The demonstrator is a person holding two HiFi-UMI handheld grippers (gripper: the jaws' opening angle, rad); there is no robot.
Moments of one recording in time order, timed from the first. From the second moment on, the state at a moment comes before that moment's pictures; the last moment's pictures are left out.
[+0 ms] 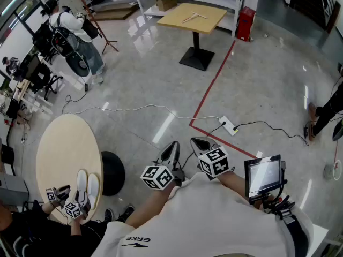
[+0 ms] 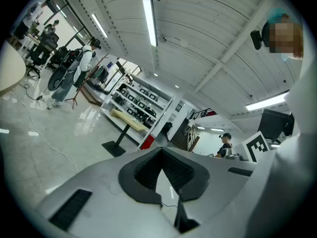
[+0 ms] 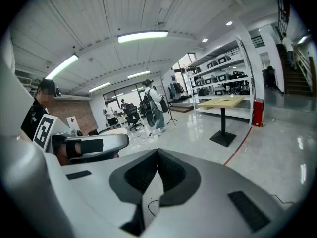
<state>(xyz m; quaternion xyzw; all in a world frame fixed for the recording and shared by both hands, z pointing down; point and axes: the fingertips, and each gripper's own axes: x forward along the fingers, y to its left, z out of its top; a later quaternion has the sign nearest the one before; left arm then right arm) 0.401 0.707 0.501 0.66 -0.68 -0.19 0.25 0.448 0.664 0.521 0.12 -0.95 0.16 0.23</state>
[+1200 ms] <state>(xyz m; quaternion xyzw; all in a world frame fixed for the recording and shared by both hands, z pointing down) 0.302 0.765 0.510 0.60 -0.73 -0.22 0.25 0.345 0.715 0.521 0.04 -0.96 0.15 0.24</state>
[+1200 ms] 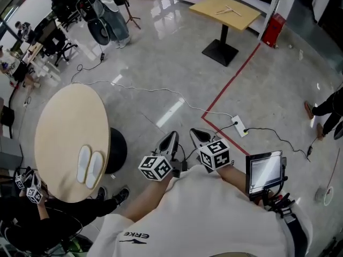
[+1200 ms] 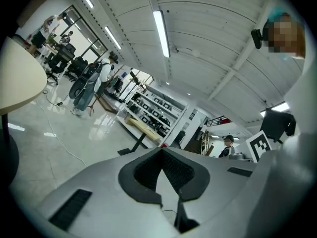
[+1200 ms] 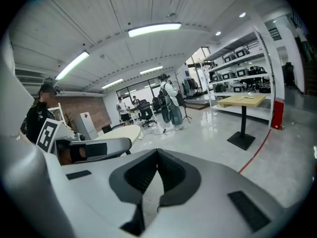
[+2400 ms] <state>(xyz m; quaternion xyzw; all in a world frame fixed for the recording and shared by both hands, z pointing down) 0.181 0.786 0.526 0.54 -0.79 -0.15 0.24 0.216 0.731 0.523 -0.03 -0.96 0.15 0.22</state>
